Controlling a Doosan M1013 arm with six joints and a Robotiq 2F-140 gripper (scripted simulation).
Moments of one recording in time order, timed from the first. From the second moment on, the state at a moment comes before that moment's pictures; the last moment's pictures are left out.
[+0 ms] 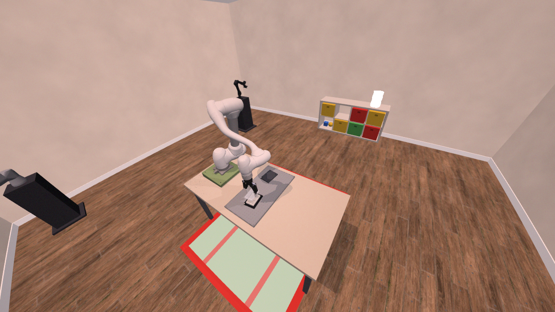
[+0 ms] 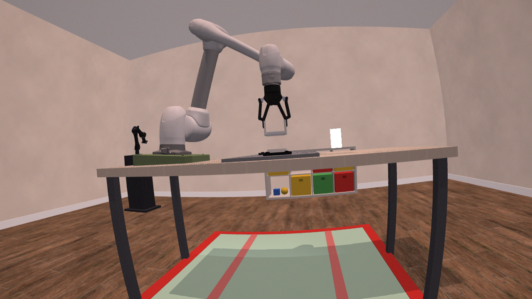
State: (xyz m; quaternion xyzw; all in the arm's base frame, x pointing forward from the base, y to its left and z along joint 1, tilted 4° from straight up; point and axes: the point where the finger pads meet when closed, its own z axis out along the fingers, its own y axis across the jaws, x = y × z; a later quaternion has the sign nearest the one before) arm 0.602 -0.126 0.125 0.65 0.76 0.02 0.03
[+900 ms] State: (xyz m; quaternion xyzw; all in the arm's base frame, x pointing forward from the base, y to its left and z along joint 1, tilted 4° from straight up) arm 0.605 -0.126 0.094 0.65 0.76 0.02 0.03
